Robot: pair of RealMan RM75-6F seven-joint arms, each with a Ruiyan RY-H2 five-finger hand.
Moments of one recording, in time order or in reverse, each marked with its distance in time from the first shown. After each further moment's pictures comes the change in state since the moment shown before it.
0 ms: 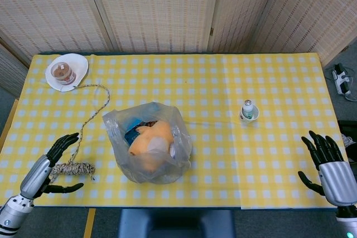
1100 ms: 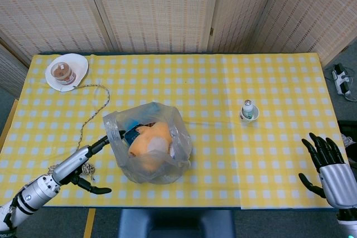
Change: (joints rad) left arm -0.325 0.160 0.018 -0.216 0.063 -0.190 -0.327; right arm -0.013 -0.003 -0.004 0.020 -0.020 0.014 0.013
